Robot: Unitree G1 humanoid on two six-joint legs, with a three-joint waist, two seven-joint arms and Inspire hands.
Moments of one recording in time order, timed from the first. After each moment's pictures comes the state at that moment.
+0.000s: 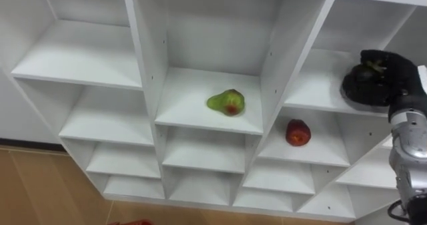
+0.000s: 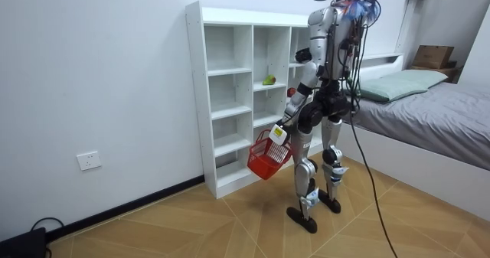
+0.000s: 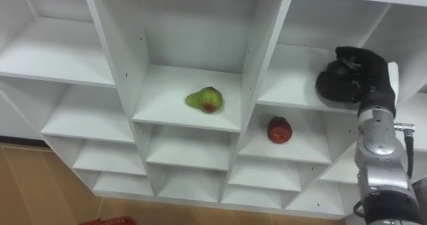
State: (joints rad) left arm 0.19 0.23 0.07 1.04 -0.13 -0.02 -0.09; right arm -0.32 -0.44 -0.16 0.73 0.07 -0.20 -0.11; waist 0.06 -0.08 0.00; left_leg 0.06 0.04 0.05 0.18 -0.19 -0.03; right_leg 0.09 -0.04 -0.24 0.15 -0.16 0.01
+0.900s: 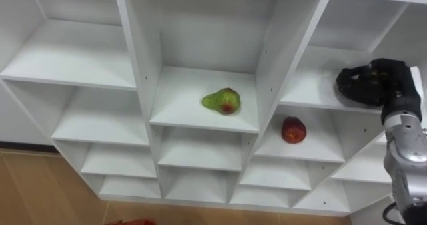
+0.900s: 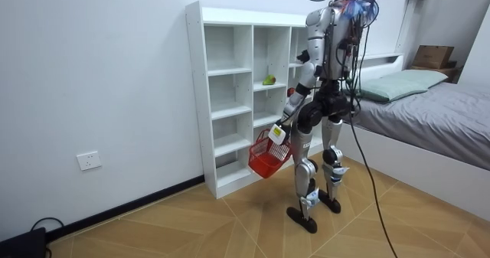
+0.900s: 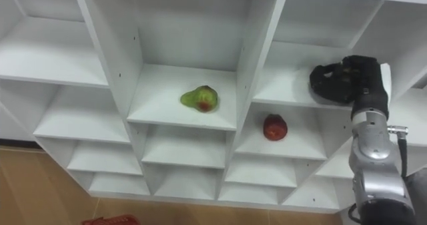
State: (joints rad) left arm 0.19 0.23 0.07 1.03 -0.13 -0.02 -0.09; right arm -0.14 -0.39 -0.13 0.43 0.13 -0.14 -0.09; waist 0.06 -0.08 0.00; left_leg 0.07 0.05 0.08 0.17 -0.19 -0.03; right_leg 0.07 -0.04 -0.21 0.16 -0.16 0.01
